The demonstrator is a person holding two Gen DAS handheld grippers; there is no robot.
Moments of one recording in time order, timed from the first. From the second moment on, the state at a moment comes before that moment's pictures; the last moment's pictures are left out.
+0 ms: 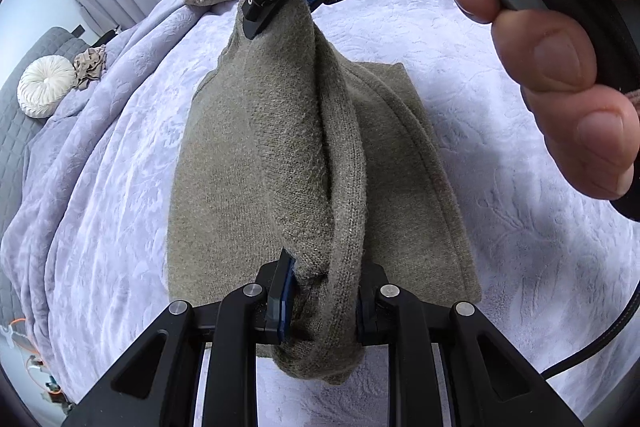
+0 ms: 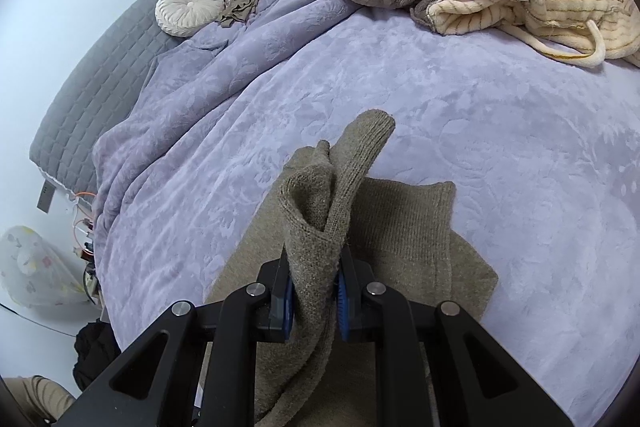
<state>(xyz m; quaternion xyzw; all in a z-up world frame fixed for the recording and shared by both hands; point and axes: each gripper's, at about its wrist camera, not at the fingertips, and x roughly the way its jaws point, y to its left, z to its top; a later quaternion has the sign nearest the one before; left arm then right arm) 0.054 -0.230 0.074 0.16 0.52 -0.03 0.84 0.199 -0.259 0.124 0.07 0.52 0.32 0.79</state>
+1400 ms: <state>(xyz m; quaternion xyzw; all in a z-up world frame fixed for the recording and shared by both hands) 0.040 -0.208 0.071 0.02 0.55 -0.18 0.82 0.188 -0.335 0.083 0.11 0.53 0.23 0.81</state>
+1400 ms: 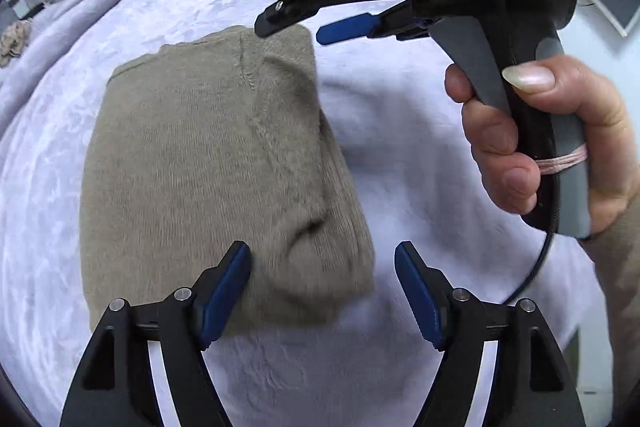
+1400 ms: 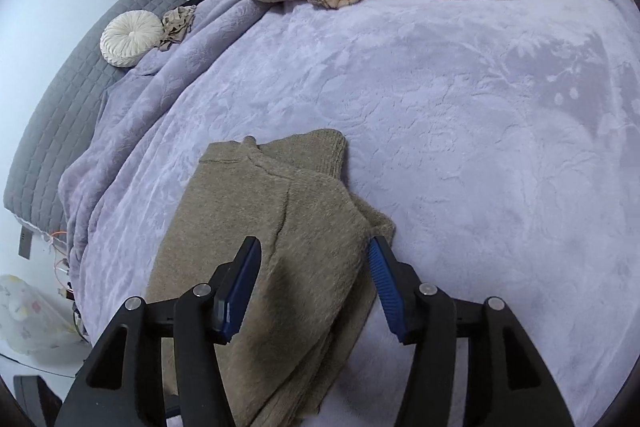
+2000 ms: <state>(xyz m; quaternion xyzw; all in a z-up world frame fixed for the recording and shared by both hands) 0.054 -0.091 0.074 -0.13 0.54 -0.17 0.81 0.130 -0.315 0.064 0.09 0.55 0.24 0.80</state>
